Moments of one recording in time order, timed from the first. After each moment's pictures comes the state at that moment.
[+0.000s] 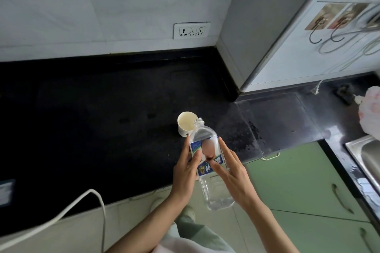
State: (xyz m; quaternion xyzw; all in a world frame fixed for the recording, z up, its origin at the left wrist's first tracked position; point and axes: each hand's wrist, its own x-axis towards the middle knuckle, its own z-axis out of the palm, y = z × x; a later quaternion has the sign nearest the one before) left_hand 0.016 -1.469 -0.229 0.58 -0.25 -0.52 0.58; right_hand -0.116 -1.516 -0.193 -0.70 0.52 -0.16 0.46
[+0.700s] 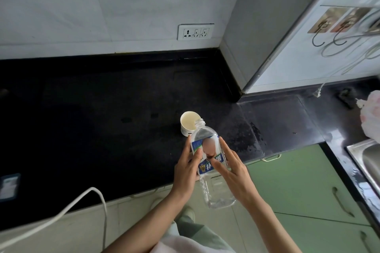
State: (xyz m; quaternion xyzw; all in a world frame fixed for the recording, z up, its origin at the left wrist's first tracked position) left_hand 0.019 -1.466 -0.227 0.58 -0.20 -0.56 0.56; right_hand -0.115 -1.517 -0.197 -0.69 0.53 -0.14 0.47
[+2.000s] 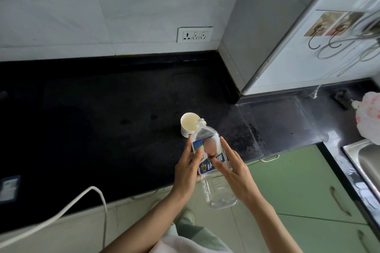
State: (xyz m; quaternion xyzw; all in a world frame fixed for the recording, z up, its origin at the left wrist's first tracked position) left_hand 0.022 -1.464 -0.214 0.58 -0.20 -0.56 0.55; right_hand -0.114 -1.514 -0.189 -0.69 0.54 -0.14 0.46
